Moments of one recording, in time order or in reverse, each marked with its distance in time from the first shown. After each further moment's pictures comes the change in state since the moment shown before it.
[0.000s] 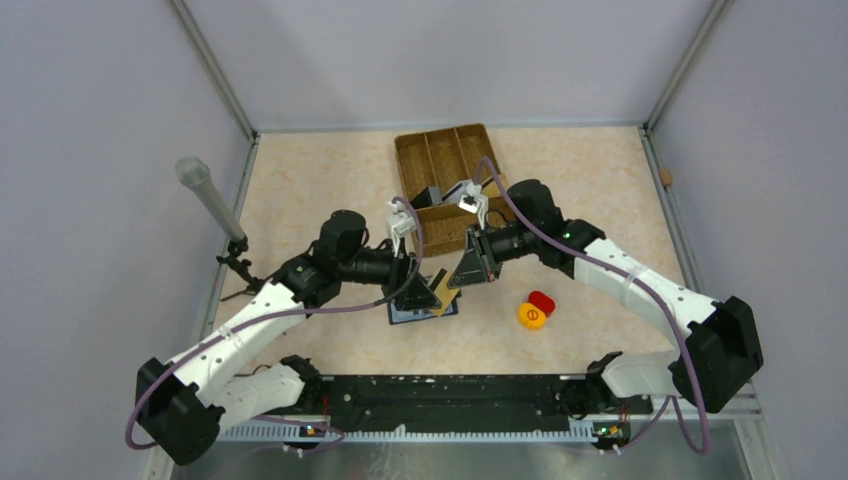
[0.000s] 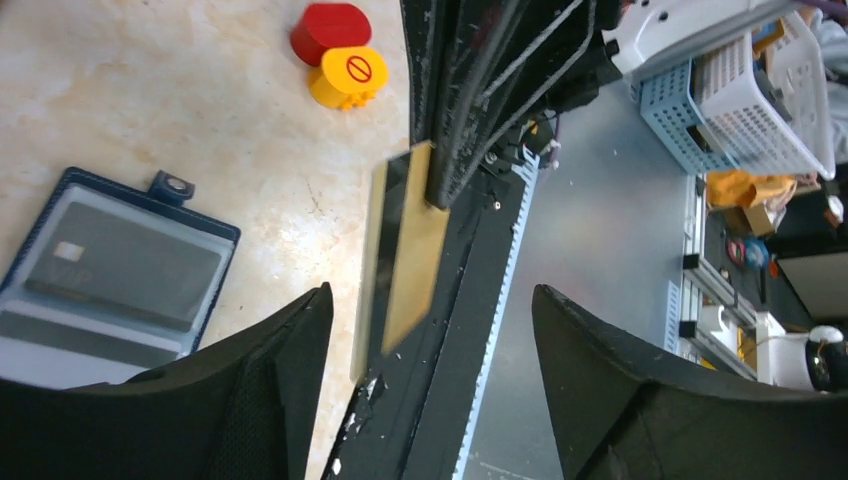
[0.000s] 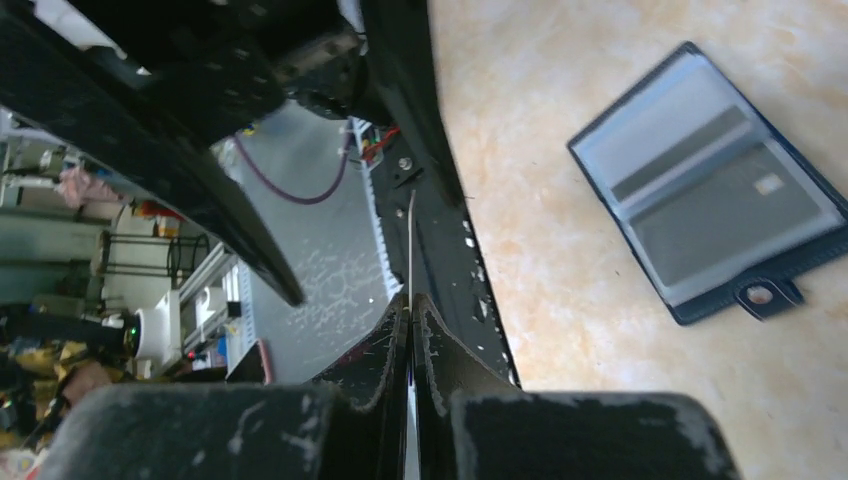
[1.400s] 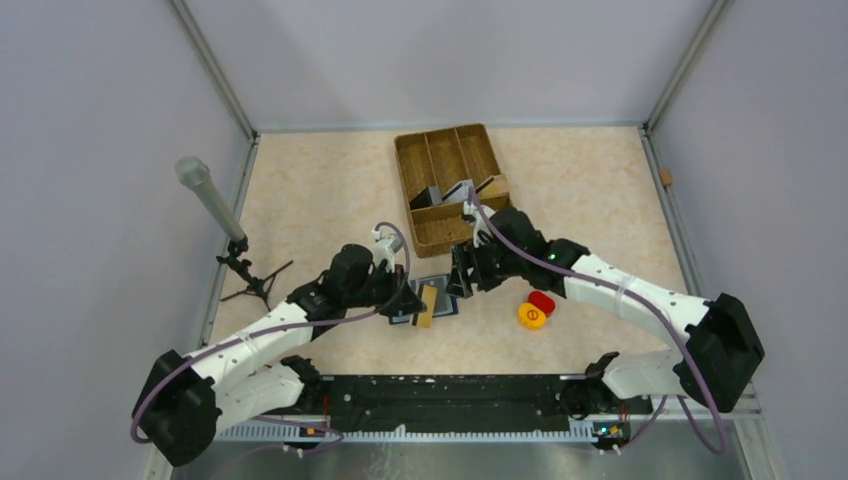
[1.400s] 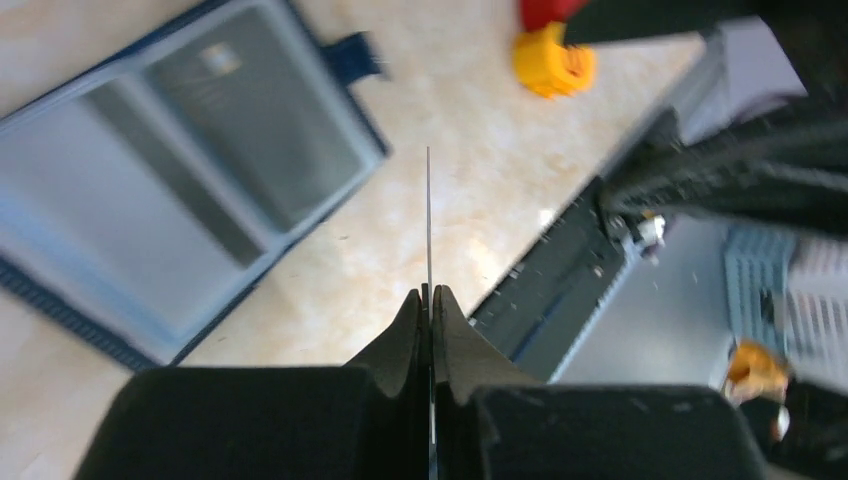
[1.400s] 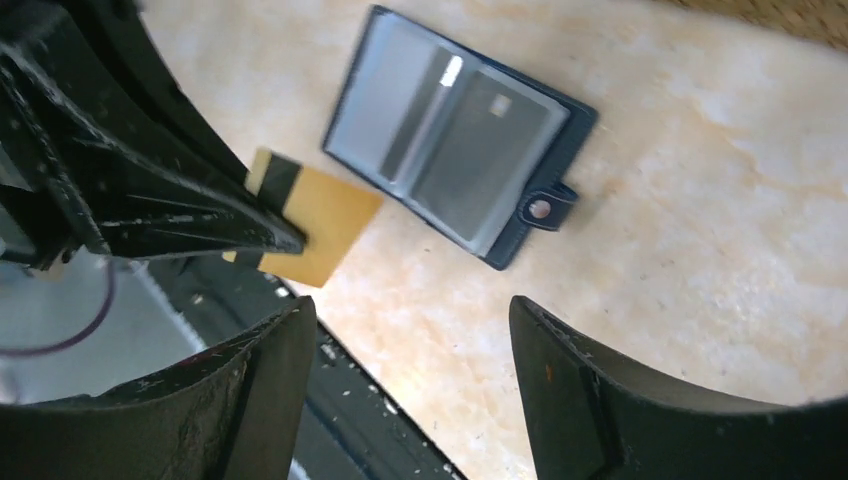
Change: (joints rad) left arm -0.058 -0.006 -0.289 0.181 -0.288 -0.264; right arm 0.126 -0.010 -0.077 -0.013 0.538 0.076
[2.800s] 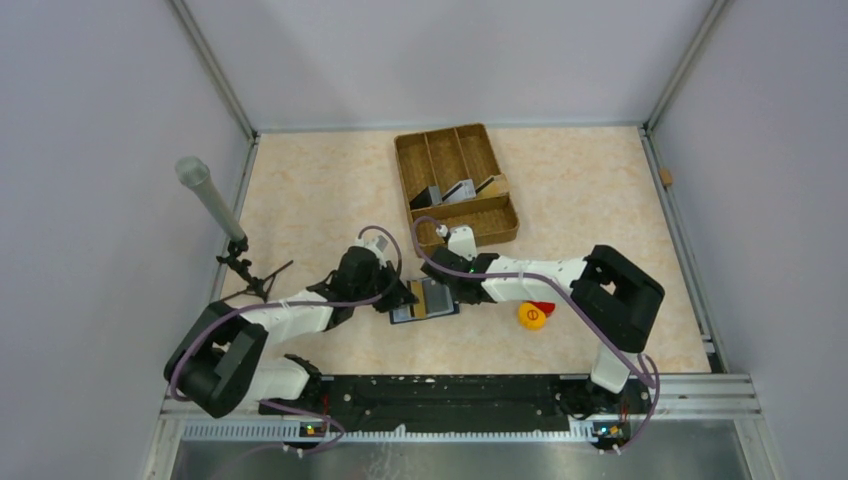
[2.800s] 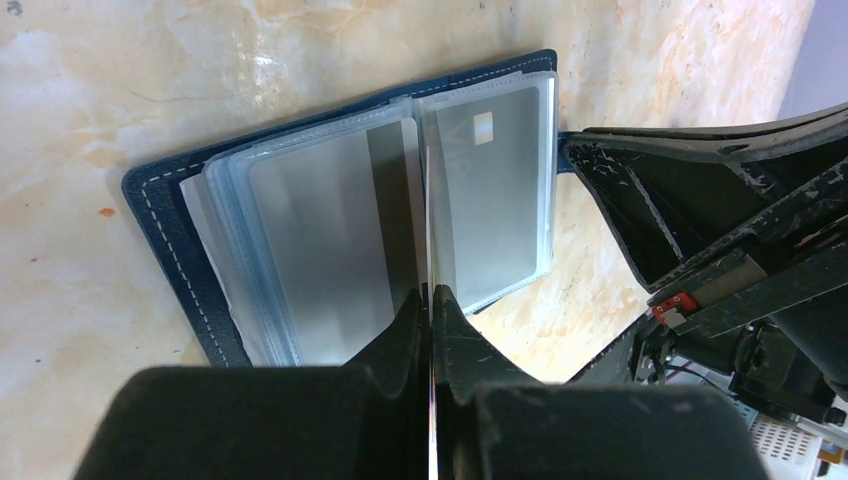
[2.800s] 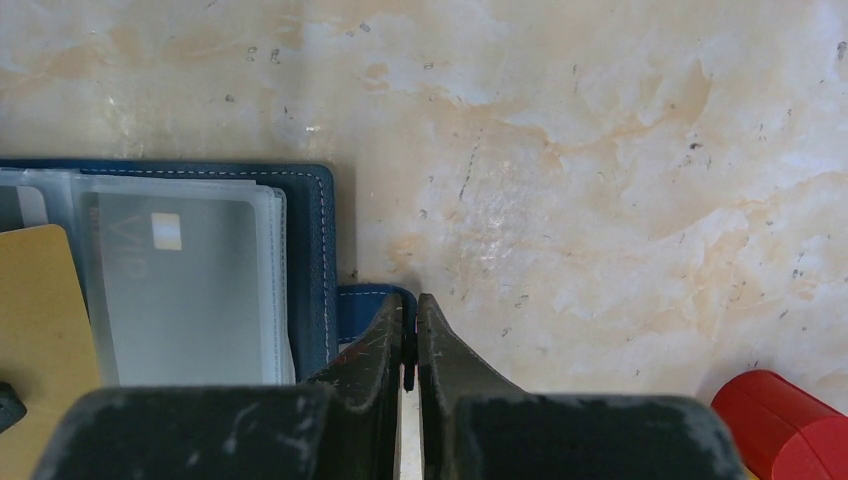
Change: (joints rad) left arm 0.104 0.290 -0.113 0.266 -0.211 -0.270; right arm 0.263 0.482 0.120 -0.080 0.884 0.315
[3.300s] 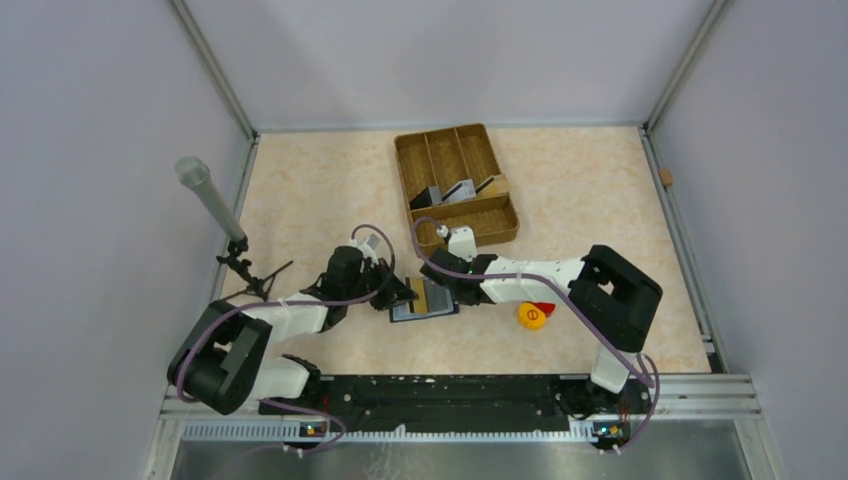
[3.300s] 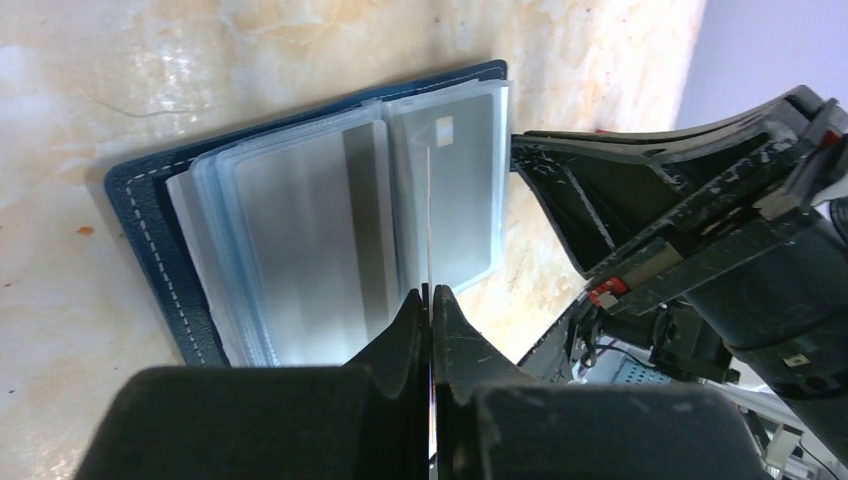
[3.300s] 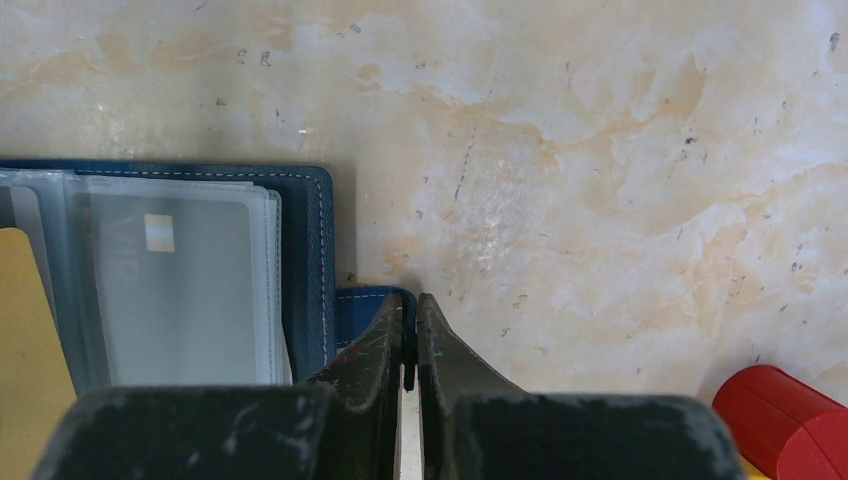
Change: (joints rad) left arm 0.099 0.027 -0.063 0.166 0.163 -0.069; right arm 0.005 0.010 0.000 -0.003 0.024 0.025
